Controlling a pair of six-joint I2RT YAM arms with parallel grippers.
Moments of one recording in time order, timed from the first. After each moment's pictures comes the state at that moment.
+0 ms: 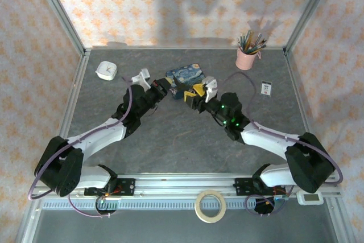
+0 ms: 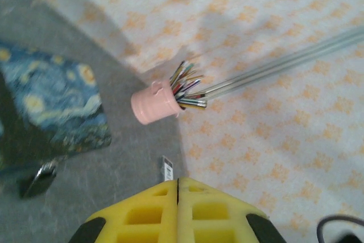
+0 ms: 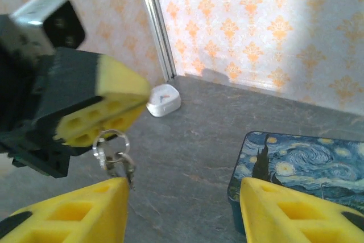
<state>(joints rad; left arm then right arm) -0.49 1.30 0.70 0.53 0.08 -1.07 0.64 1.31 0.62 0.65 -0.19 0.22</state>
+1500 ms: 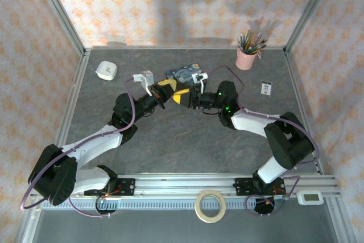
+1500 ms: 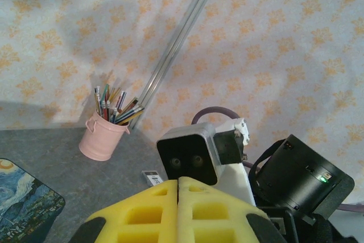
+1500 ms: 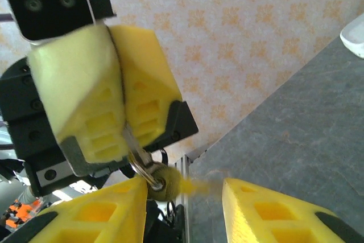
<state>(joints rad) -0.51 1.22 0.60 0.82 0.32 -0.59 0.57 1.57 0.77 0.89 -0.92 0.81</state>
